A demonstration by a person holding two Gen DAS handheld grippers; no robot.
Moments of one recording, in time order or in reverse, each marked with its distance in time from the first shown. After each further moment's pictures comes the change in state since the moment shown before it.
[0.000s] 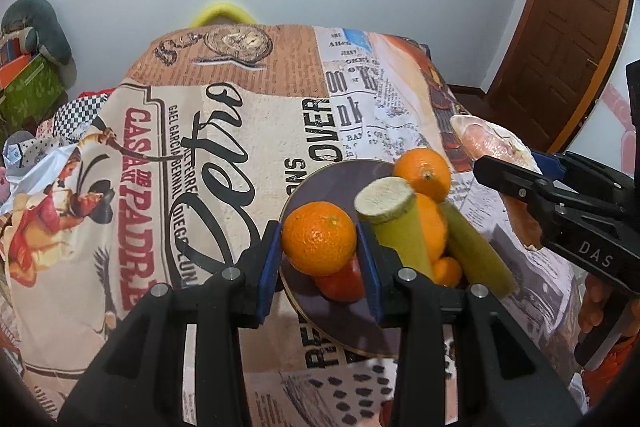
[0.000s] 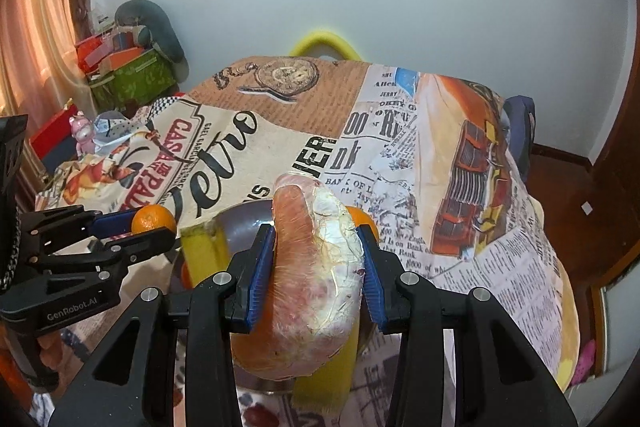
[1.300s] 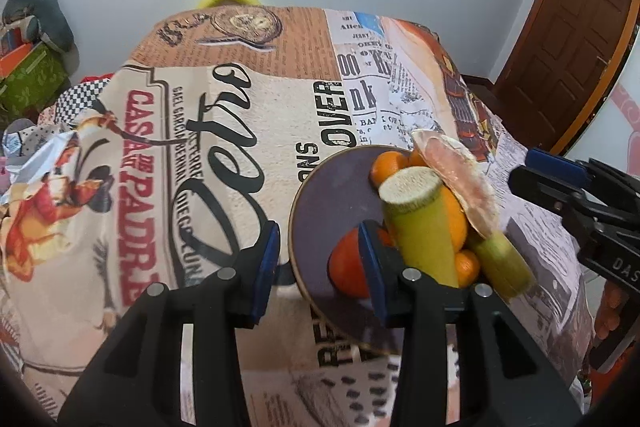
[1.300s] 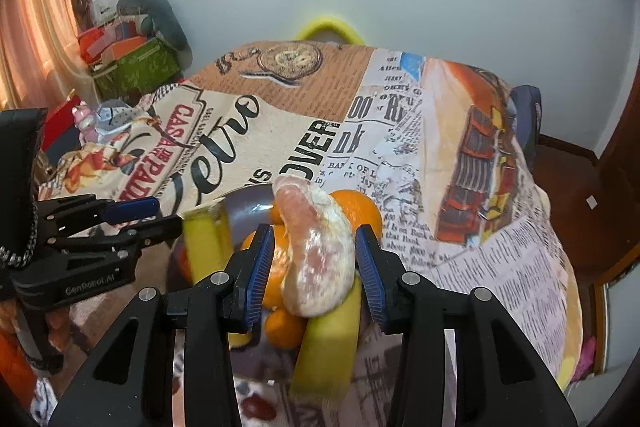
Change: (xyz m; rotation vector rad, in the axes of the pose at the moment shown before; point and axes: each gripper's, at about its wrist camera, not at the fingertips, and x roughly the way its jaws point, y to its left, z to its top) left arm 0.003 0.007 -0.003 -0.014 0.047 0.019; right arm -0.015 -0.002 -0.009 0.012 0.031 0.027
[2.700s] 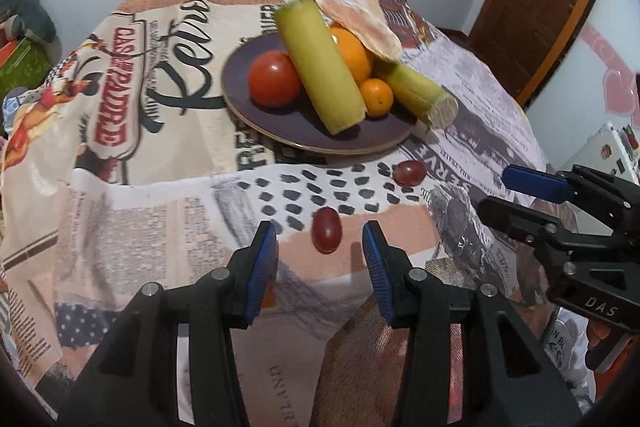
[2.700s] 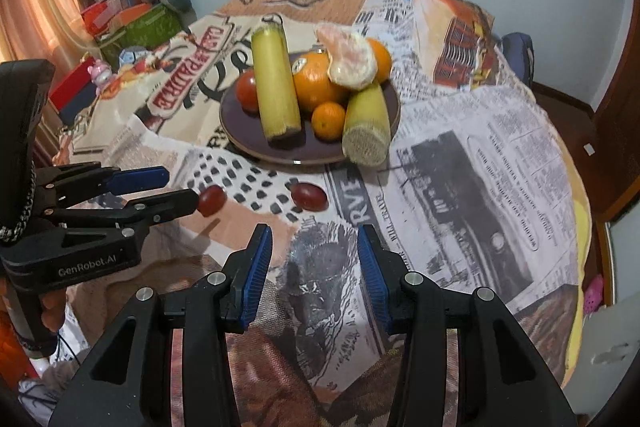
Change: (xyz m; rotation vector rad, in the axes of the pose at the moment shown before) left arm -0.040 -0.058 -0.120 0.091 0.131 -0.047; right arm -0.040 0.026 -0.122 0.043 0.165 0.013
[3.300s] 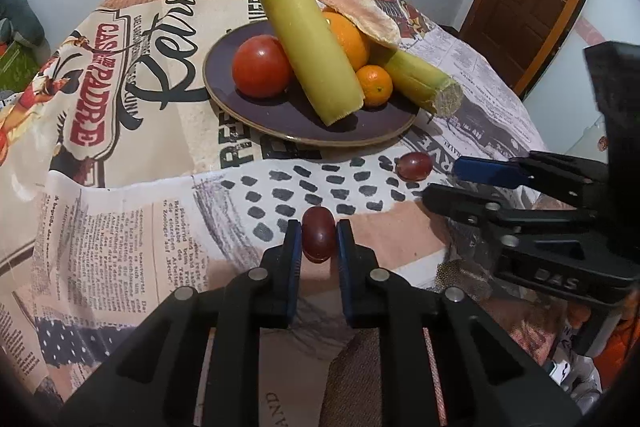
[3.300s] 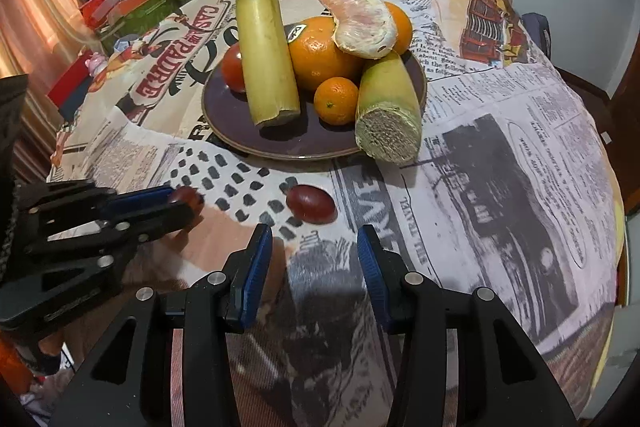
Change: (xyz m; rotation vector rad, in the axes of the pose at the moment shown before) left arm 0.015 0.006 -0.001 0.016 -0.013 -0.031; right arm 0.043 -0.007 0.010 0.016 0.053 0.047
